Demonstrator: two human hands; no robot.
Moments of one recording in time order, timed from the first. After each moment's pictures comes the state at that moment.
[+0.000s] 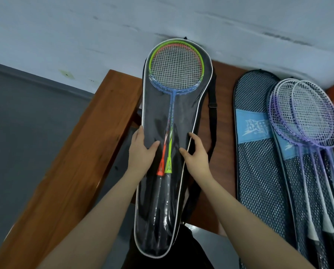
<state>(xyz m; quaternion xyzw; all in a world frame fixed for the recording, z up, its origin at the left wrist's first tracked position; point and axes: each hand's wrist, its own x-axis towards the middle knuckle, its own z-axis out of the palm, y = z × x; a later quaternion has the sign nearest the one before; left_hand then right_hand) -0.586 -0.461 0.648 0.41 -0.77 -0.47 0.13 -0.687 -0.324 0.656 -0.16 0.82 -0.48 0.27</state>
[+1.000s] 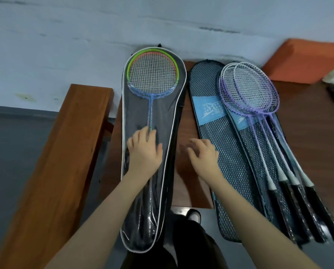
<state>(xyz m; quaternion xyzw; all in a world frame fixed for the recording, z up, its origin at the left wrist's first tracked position) -0.609 -0.377 0.687 0.21 -0.96 -0.18 0.11 -0.688 -0.215 0.689 -0.17 0.94 -0.27 0.12</state>
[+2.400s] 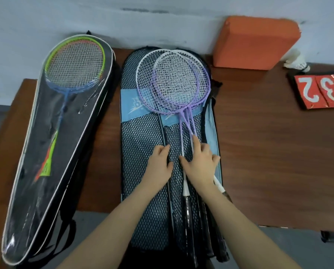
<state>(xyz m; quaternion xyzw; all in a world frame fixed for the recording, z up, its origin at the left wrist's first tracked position) -0.743 -0.104 0.655 0.21 -0.89 -0.40 -0.03 -0.813 0.013 0.642 -0.15 0.97 -0.19 0.06</state>
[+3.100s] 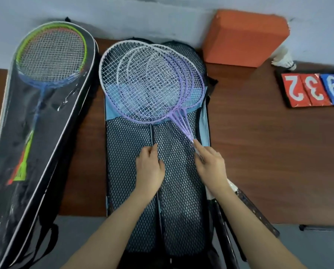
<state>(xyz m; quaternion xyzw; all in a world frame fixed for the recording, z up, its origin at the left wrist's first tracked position) -0.751 -0.087 0.642 0.27 -0.91 -0.30 -0.02 -0.835 0.071 0.651 -0.26 0.91 -0.32 0.00</state>
